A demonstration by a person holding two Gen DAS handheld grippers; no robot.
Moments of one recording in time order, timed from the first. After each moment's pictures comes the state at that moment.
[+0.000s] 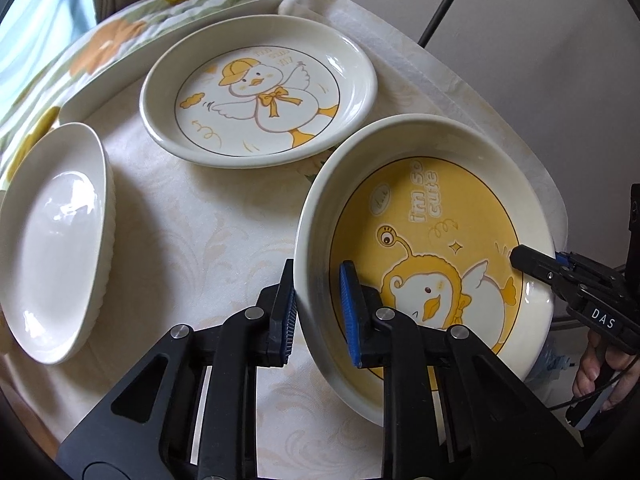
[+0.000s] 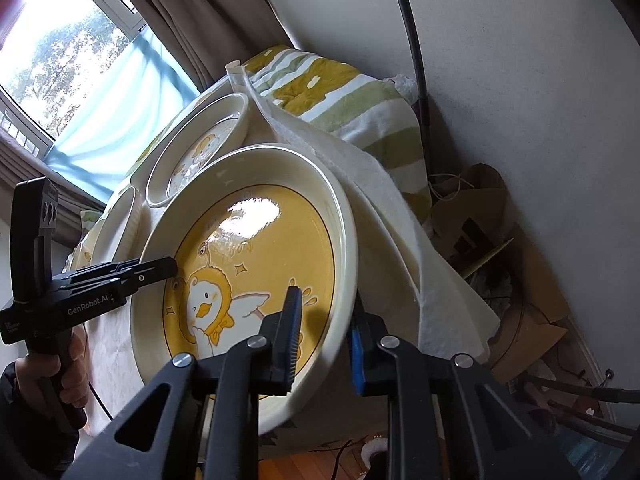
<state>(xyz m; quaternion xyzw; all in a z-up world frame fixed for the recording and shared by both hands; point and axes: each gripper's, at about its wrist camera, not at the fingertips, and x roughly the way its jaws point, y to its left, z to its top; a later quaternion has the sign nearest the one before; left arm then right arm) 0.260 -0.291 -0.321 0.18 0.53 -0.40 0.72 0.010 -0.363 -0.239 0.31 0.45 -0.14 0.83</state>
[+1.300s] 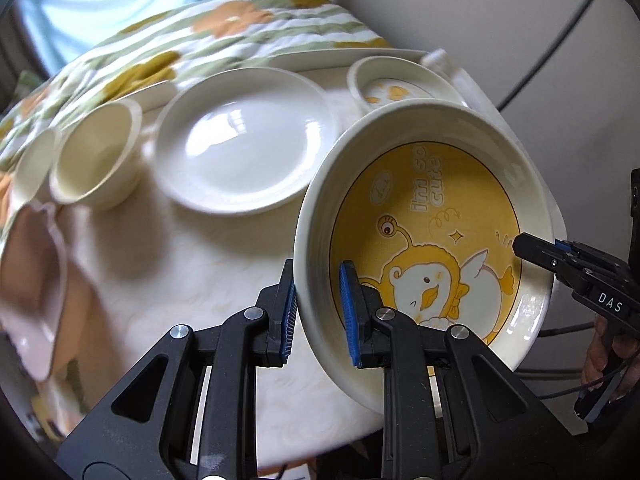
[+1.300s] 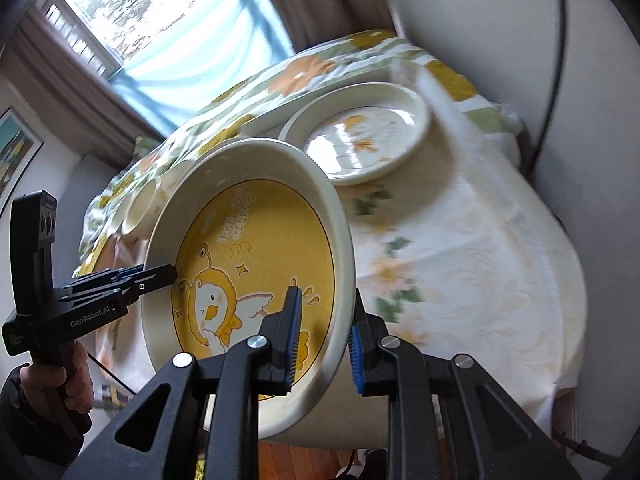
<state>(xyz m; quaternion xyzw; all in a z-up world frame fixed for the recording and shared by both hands) 0.235 -0.104 -0.243 0.08 0.54 -0.26 0.80 0.092 -0.276 -0.183 0.22 0.49 0.03 0.84</state>
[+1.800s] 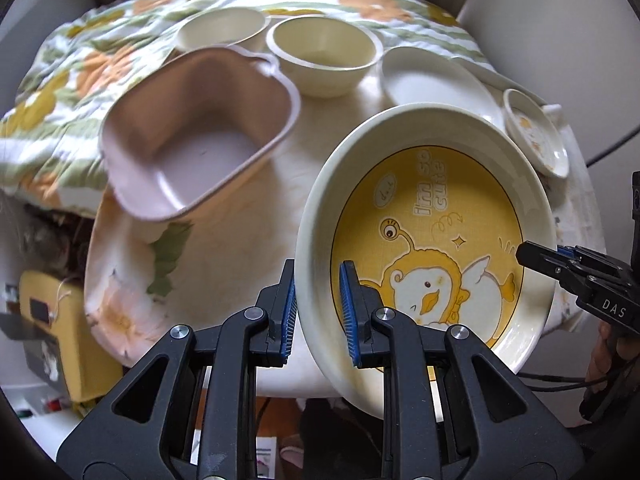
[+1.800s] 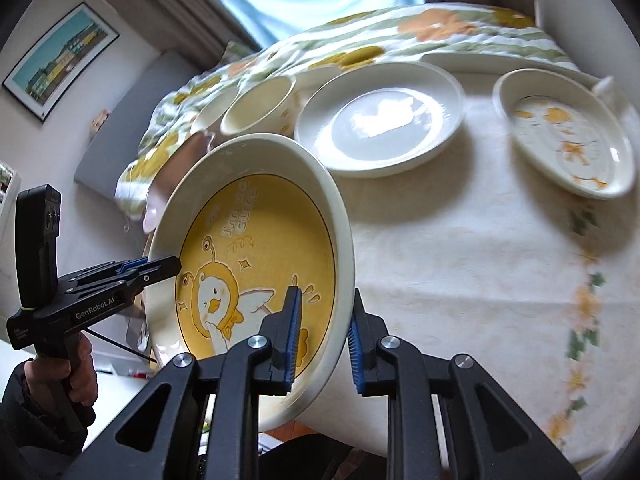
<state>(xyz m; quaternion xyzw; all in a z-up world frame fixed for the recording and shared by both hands) 0.203 0.067 -0.258 -0.02 0.57 -0.09 0.82 0.147 -0.134 -0.210 0.14 0.56 0.21 0.79</state>
